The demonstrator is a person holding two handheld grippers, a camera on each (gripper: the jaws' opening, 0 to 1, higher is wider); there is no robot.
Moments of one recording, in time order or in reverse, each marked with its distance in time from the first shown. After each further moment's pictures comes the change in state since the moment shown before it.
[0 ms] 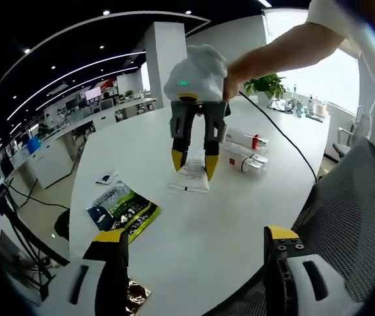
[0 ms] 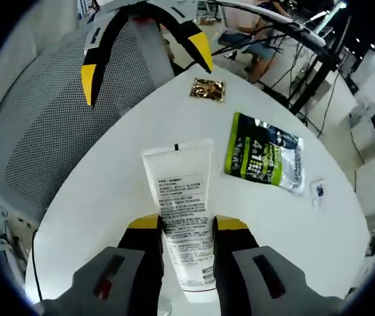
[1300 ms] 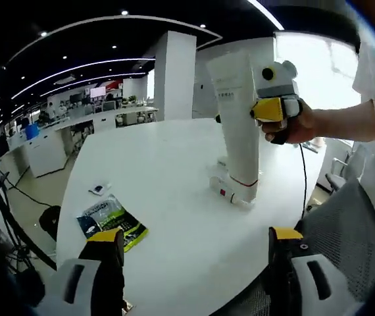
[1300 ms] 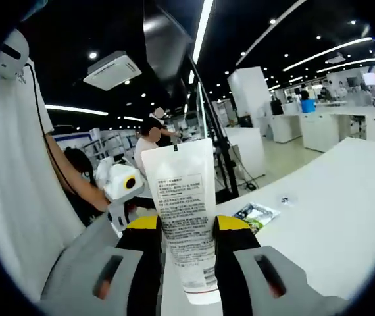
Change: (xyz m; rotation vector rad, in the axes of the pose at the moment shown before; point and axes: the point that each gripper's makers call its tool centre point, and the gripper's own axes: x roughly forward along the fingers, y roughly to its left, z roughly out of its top) left arm -0.013 -0.026 0.065 -0.211 -0.175 -0.136; right arm -0.157 0.053 0.086 0.707 -1.006 -0.311
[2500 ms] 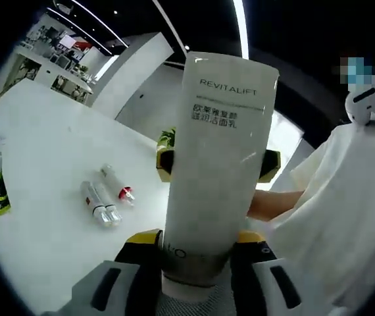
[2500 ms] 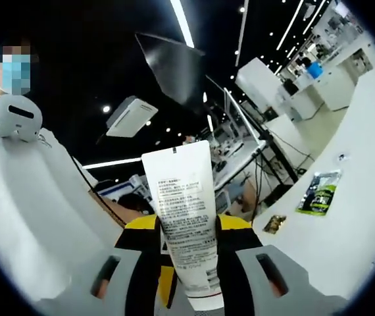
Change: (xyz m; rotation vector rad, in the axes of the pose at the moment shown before) left arm -0.012 -0.150 0.006 -0.307 -0.010 -0.642; right arm -0.002 0.105 -0.008 0.359 -0.126 0.250
